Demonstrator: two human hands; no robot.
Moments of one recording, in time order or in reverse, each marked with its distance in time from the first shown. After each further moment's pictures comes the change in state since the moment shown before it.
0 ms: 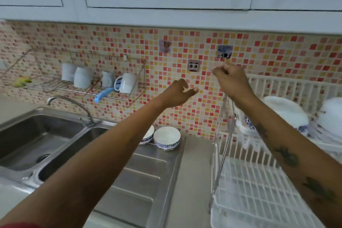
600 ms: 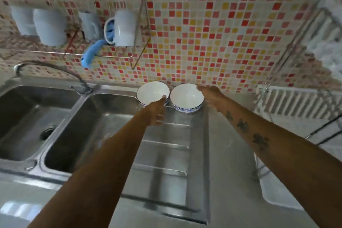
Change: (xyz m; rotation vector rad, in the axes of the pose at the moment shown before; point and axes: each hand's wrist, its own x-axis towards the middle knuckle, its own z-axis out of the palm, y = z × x) left_hand -0.013 -0.279 0.086 -0.891 -0.283 -1.001; right_hand 0.016 0.197 0.257 0.087 -0.251 0.930
